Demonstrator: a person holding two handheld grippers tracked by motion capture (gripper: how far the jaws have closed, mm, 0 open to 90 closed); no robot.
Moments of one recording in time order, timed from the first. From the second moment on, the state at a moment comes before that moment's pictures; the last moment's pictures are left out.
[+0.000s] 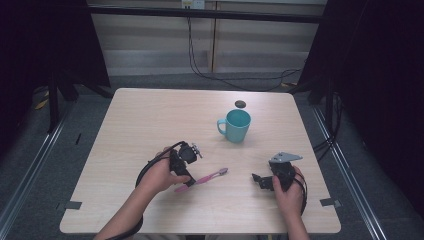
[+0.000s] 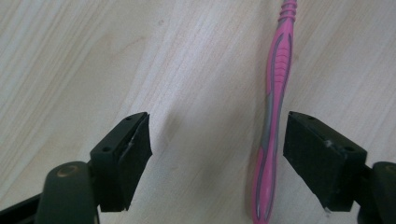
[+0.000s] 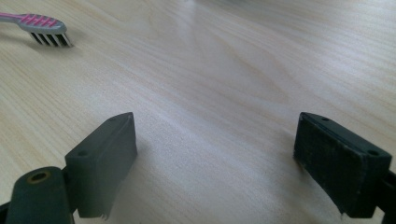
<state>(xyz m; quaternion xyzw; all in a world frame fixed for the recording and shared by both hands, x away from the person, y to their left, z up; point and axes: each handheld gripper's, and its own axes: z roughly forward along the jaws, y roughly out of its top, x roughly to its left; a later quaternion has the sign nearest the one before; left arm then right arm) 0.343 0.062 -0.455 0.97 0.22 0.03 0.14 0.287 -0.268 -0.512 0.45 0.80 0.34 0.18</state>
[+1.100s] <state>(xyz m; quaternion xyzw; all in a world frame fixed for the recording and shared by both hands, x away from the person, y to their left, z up) 0.341 0.044 -0.462 0.97 0.19 0.01 0.12 0.288 -0.268 -0.512 0.45 0.80 0.34 0.18</state>
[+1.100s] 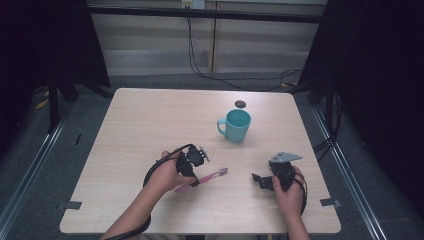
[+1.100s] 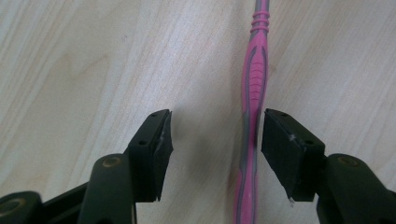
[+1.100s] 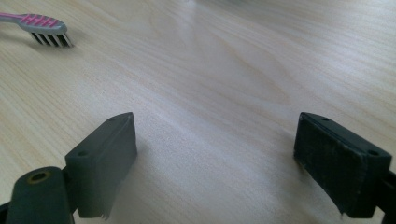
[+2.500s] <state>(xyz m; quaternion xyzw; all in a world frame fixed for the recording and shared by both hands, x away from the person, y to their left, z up) 0.342 0.034 -0.466 0.97 0.20 -0.03 0.11 0.288 -0.268 -0.512 0.45 0.80 0.34 0.18</state>
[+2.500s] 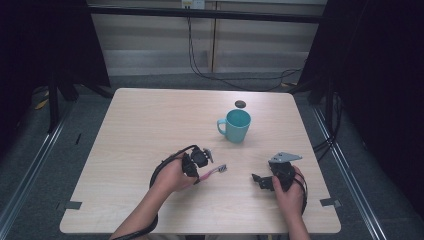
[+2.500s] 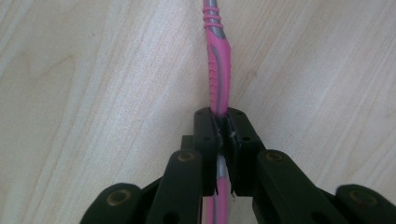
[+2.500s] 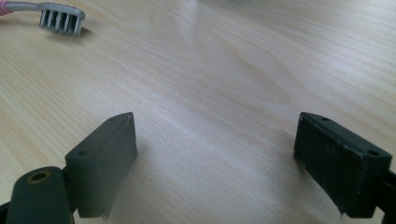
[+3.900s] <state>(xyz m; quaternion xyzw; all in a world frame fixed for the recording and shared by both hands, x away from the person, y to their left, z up) 0.348 0.056 -0.427 0.96 0.24 0.00 0.15 0.288 -0.268 -0.512 0.46 0.80 0.35 0.18</state>
